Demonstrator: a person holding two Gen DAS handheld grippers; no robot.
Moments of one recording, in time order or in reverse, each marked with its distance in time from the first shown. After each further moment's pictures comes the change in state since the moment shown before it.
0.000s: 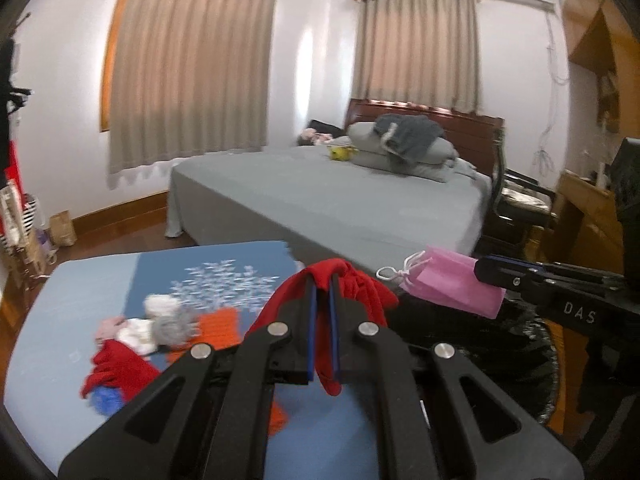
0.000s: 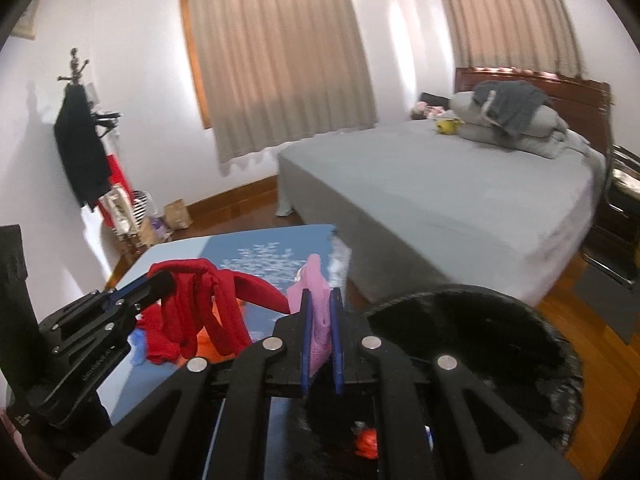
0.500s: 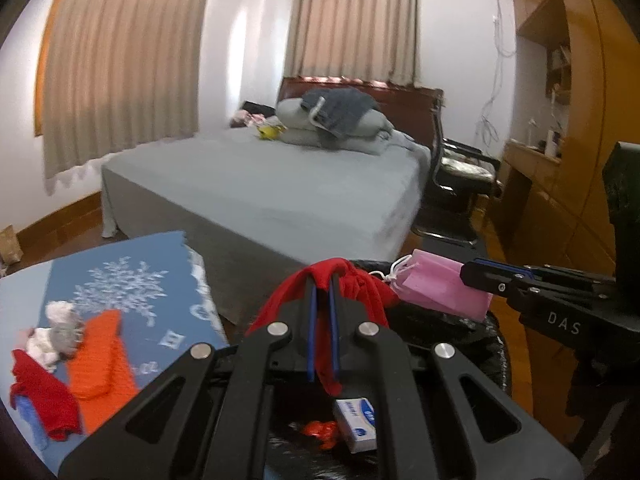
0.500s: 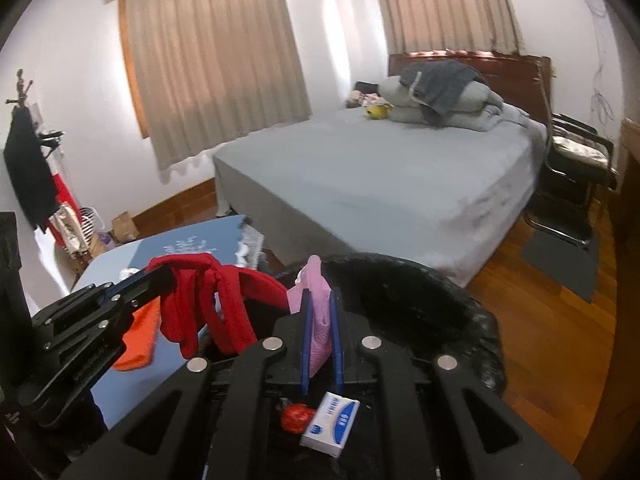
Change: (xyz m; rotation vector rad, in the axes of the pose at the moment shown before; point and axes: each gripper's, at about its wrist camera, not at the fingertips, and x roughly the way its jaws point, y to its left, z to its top) left arm 0.053 -0.090 -0.016 0.080 0.086 -0.209; right arm -0.029 -0.084 -0.030 0.110 0.021 -0.182
